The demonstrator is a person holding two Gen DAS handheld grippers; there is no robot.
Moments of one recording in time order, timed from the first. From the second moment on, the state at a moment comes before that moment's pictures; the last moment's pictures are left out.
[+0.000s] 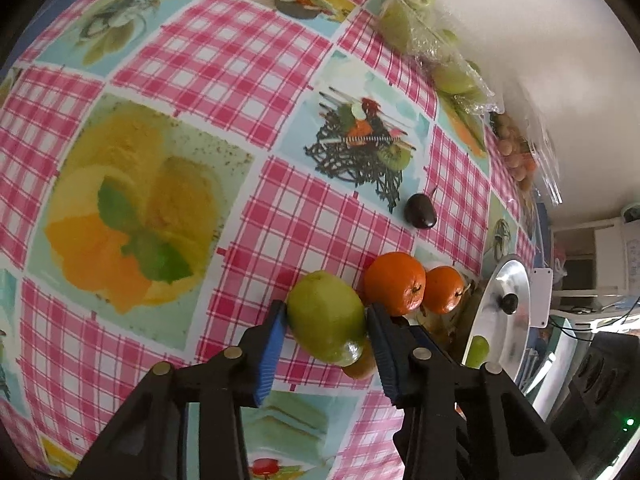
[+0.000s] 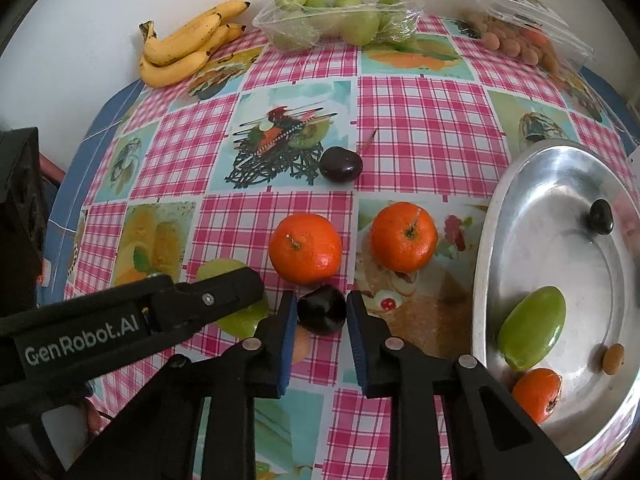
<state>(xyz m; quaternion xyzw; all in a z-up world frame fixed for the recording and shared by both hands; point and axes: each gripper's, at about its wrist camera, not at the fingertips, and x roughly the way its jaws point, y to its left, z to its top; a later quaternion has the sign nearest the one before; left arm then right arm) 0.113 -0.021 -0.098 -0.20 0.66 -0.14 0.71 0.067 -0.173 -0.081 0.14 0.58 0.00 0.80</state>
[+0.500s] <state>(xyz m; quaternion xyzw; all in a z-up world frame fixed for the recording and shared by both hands) 0.116 0.003 -0.066 -0.22 0.61 -0.14 0.75 0.060 -0.183 -0.052 0.16 0.55 -0.01 0.82</state>
